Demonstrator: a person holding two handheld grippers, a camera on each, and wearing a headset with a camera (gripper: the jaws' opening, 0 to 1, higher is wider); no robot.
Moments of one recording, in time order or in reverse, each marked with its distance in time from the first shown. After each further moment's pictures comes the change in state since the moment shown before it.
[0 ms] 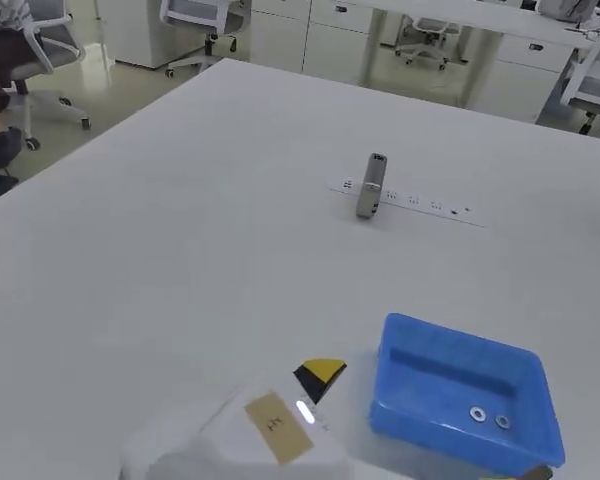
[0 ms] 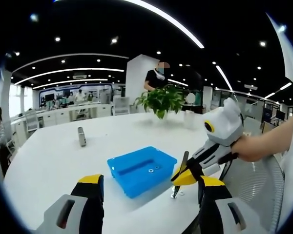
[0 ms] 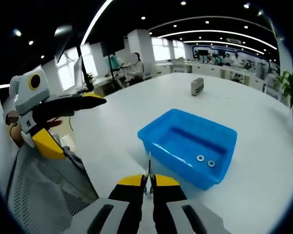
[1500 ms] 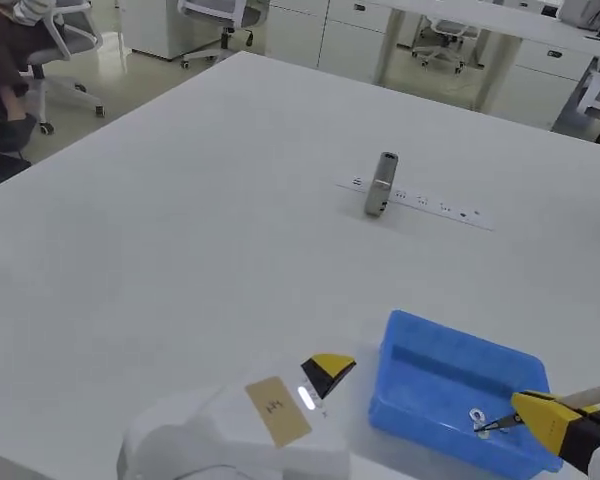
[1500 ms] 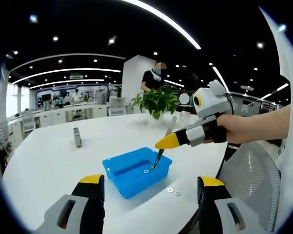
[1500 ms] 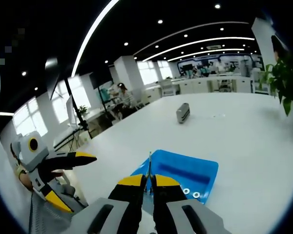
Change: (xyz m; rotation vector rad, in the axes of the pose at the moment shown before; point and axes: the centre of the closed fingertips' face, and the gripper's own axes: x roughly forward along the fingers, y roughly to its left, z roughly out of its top) left arm 0.001 -0.009 0.001 0.005 -0.004 -0.042; right arm -0.020 -0.030 0.076 0.147 -0.230 -0.019
